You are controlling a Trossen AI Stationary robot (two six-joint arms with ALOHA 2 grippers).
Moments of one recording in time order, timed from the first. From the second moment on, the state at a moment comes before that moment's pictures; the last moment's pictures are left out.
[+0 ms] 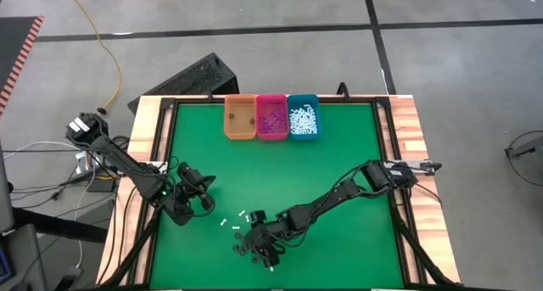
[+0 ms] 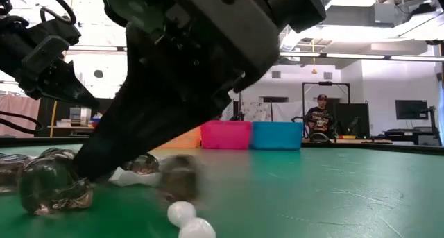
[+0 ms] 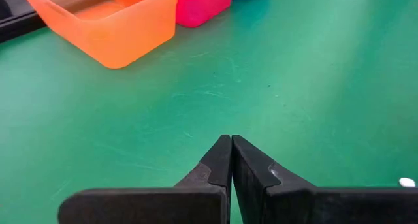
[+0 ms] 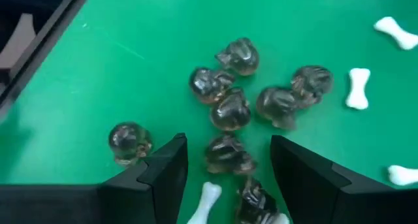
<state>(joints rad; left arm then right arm) -0.68 1.11 0.36 -0.27 -1.02 -1.07 0.41 2.25 1.59 -0.09 0.03 0.09</state>
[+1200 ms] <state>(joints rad) -0.68 1.11 0.36 -0.27 -1.04 -1.07 0.36 2.25 1.59 -0.07 0.18 0.12</state>
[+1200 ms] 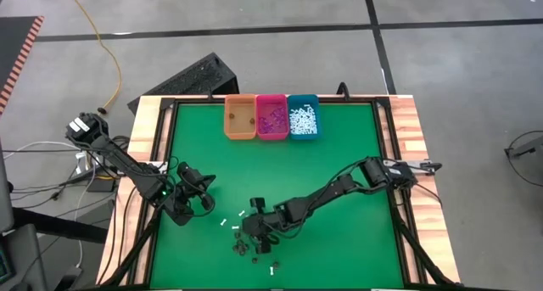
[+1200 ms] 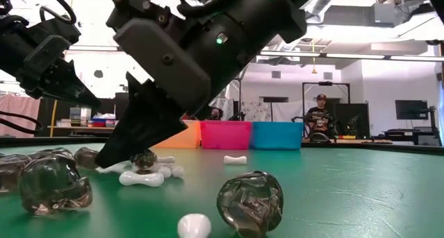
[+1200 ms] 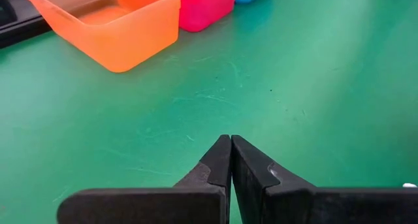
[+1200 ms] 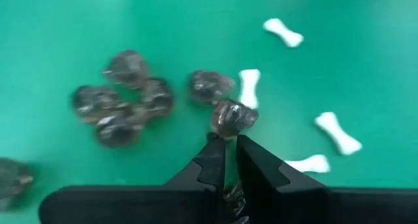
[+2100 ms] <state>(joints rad) -0.68 1.11 0.36 -0.28 -1.04 -1.08 0.17 2.19 1.72 -0.23 0.13 -0.15</state>
